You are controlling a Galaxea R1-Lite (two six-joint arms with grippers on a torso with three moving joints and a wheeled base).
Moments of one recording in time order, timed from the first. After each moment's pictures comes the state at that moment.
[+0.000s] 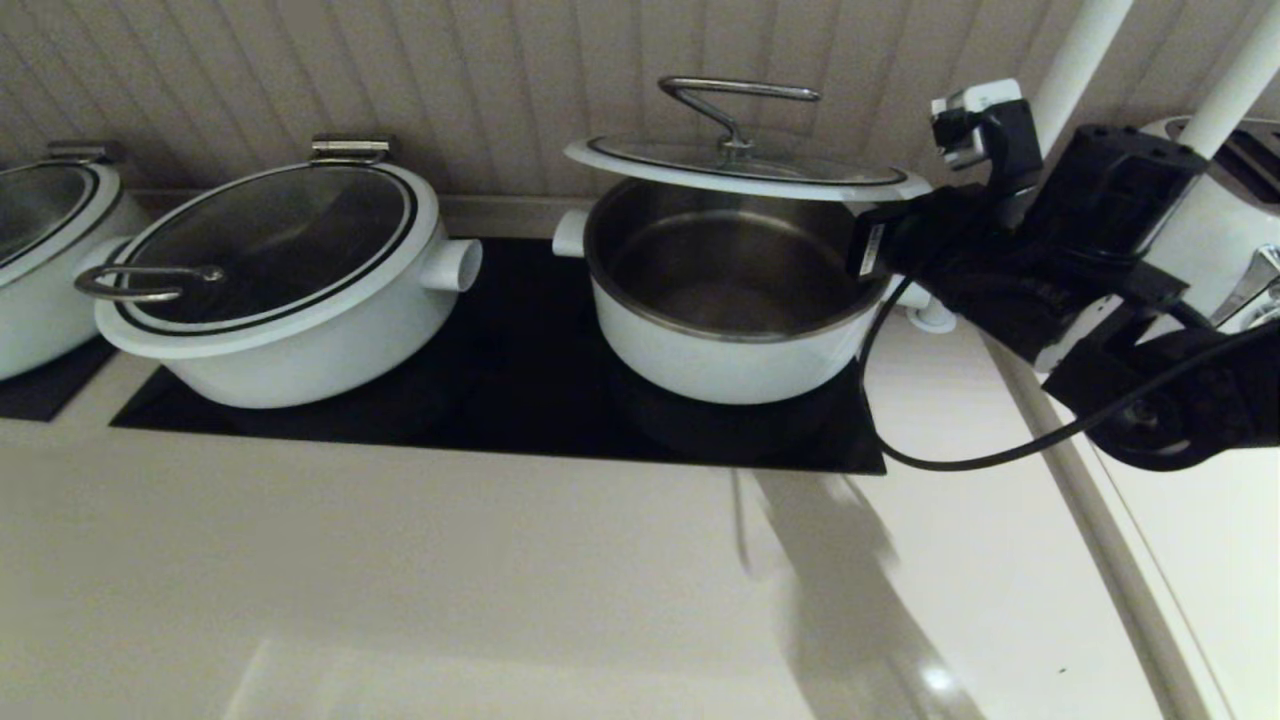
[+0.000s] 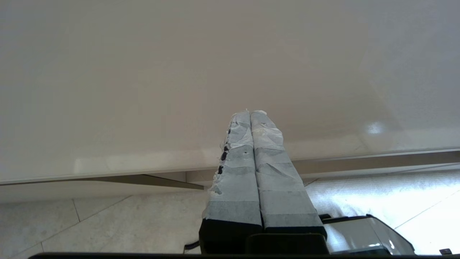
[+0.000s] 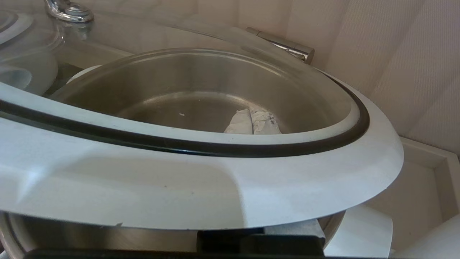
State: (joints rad) left arm -0.10 0.27 0.00 0.02 -0.02 0.06; right arm 0.41 1.83 -1.14 -0.94 -0.05 -0.16
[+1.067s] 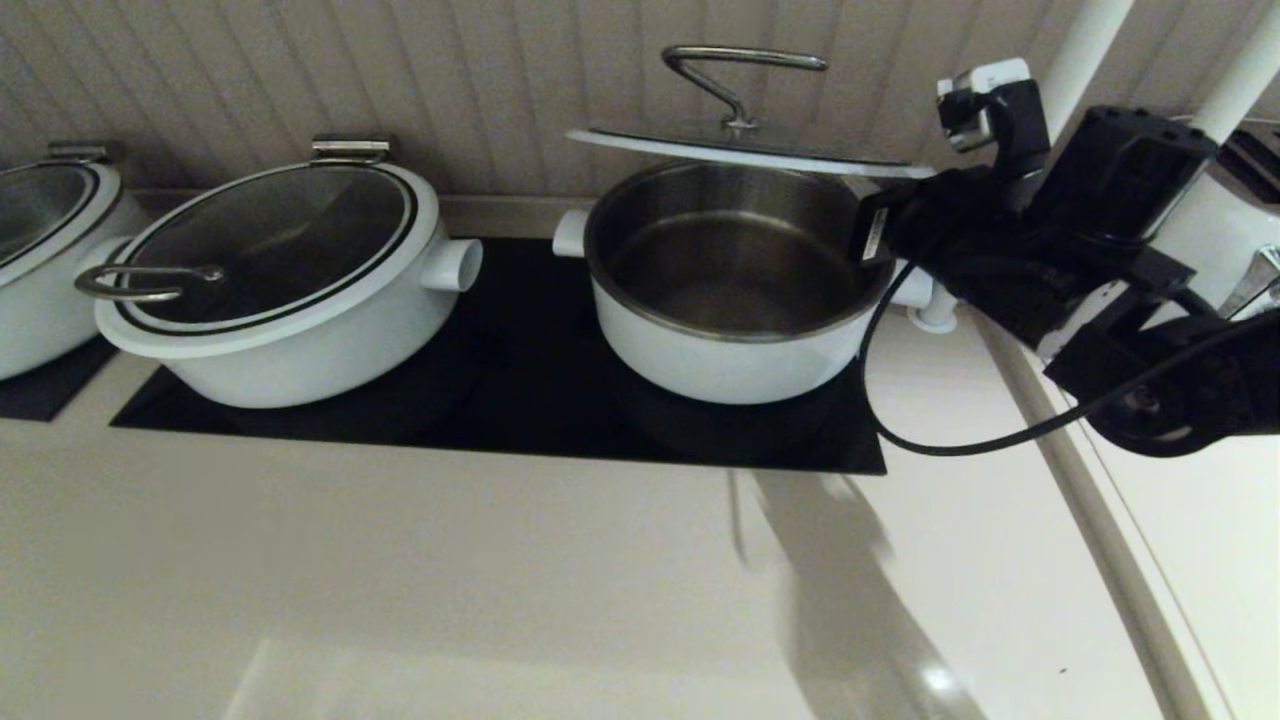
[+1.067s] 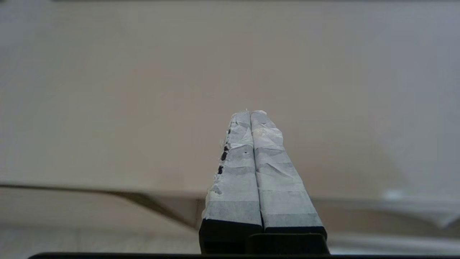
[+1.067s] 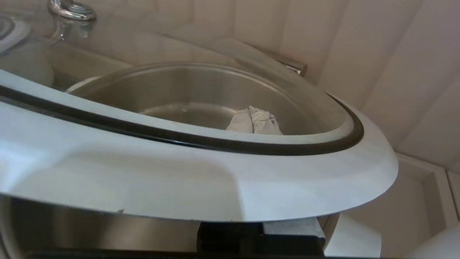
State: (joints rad) left arm 0.00 0.05 0.00 0.00 -0.01 0.02; right arm 0.41 1.83 -1.18 -0.94 -0.05 -0.18
